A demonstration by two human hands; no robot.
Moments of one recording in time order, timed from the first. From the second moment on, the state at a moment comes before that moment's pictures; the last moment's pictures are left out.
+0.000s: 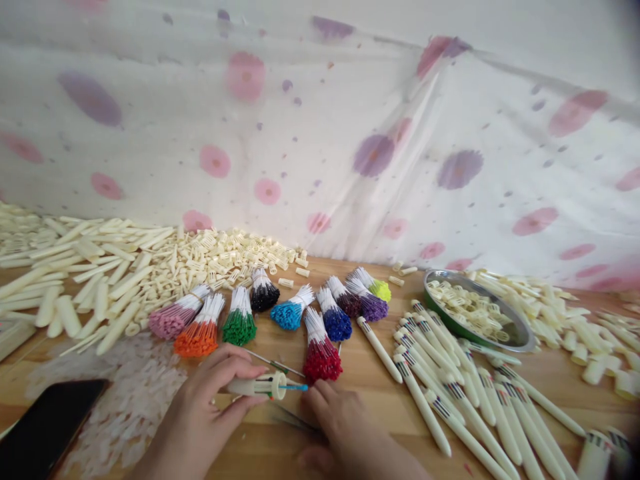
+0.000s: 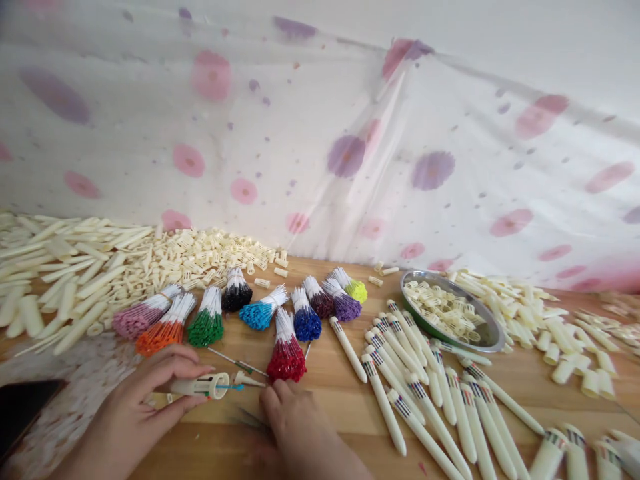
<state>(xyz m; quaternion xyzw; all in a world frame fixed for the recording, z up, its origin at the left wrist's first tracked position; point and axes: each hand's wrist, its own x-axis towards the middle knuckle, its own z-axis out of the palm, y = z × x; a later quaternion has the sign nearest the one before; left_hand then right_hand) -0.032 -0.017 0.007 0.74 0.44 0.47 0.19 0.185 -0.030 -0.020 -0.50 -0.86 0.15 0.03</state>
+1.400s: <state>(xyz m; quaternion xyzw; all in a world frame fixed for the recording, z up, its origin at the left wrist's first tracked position) -0.035 -0.019 0.003 0.76 0.47 0.45 -0.01 0.180 -0.048 0.012 -0.52 -0.68 0.41 0.33</state>
